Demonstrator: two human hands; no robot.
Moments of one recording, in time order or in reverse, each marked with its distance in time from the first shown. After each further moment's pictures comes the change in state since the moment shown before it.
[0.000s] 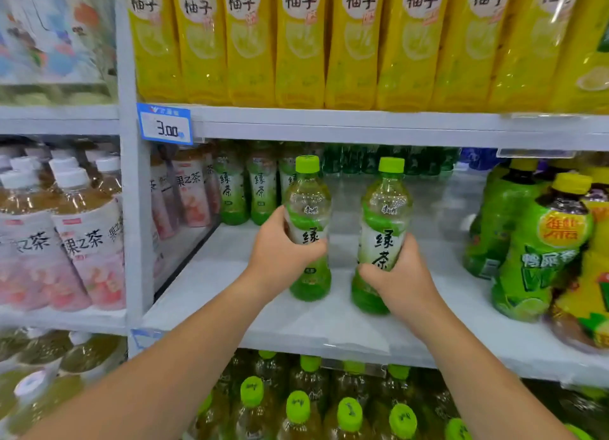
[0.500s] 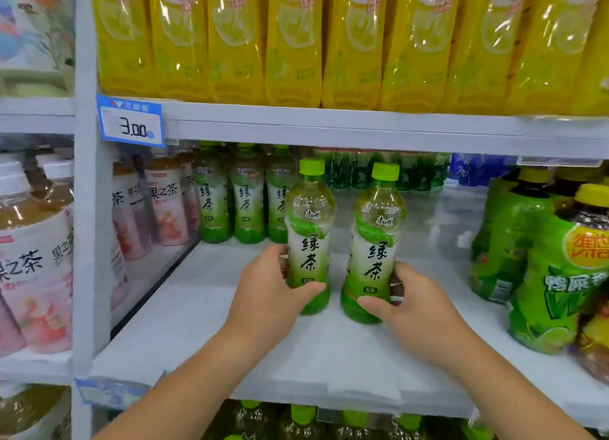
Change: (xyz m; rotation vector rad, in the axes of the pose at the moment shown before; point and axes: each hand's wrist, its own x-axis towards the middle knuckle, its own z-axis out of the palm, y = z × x) left_hand -0.004 -0.035 0.003 0.332 -0.021 0.017; right_hand 0.018 0.027 -0.016 -0.316 -0.135 -0.137
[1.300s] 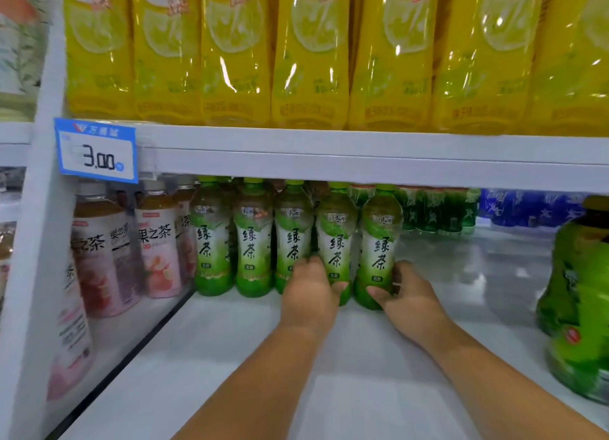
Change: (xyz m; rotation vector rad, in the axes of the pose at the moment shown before) left_hand 0.143 -0.030 0.077 0.366 0.084 -0.023; right_hand 0.178 0.055 0.047 0.090 0.171 0.009
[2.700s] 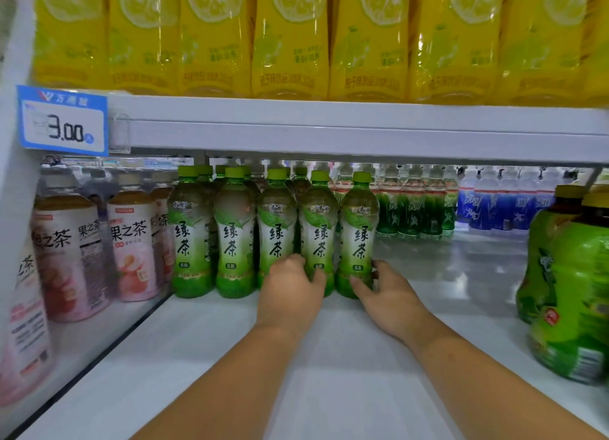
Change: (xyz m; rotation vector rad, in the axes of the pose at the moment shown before) left_hand -0.003 -0.009 0.000 -0.103 0.145 0.086; right_hand -0.003 -0.006 0.007 -0.106 -0.016 -0.031
